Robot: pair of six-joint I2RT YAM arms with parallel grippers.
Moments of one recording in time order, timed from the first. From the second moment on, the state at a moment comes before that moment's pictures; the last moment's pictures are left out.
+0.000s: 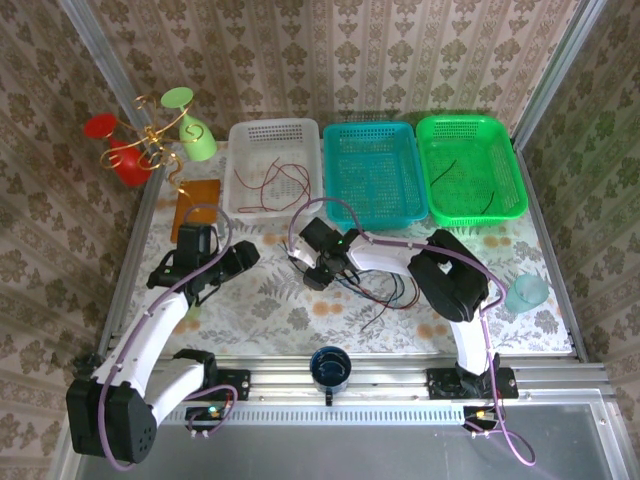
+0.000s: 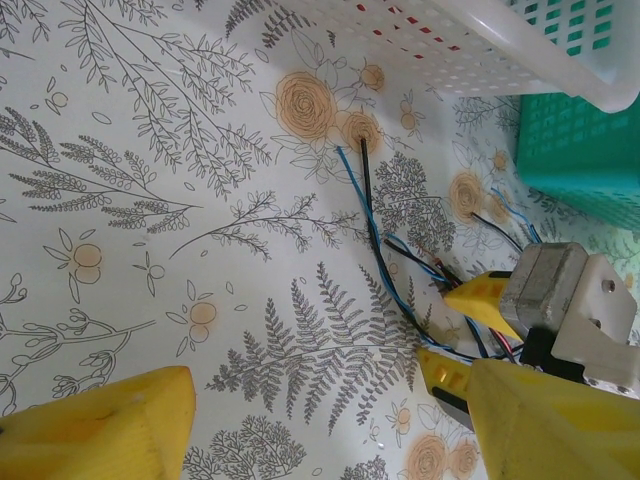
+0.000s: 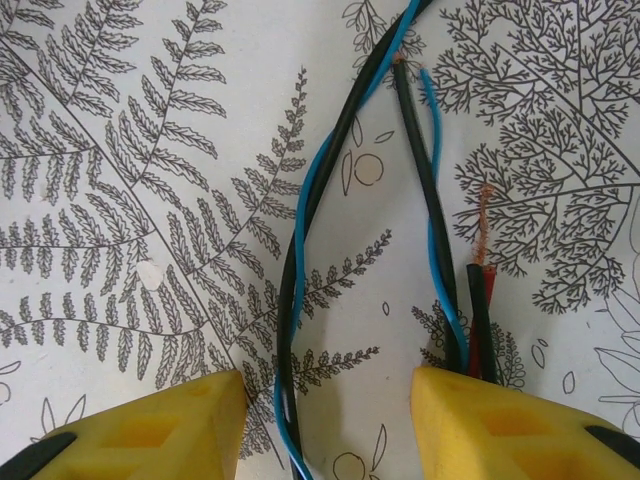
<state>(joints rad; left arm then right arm) -0.21 0.96 0.66 -0.56 0.29 -0.62 0.82 2.01 1.31 -0.43 -0.05 -0.24</state>
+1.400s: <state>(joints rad) -0.28 1.14 1.19 -0.56 0.43 -0.62 0.71 1.46 0.97 -0.08 -0.12 -0.23</state>
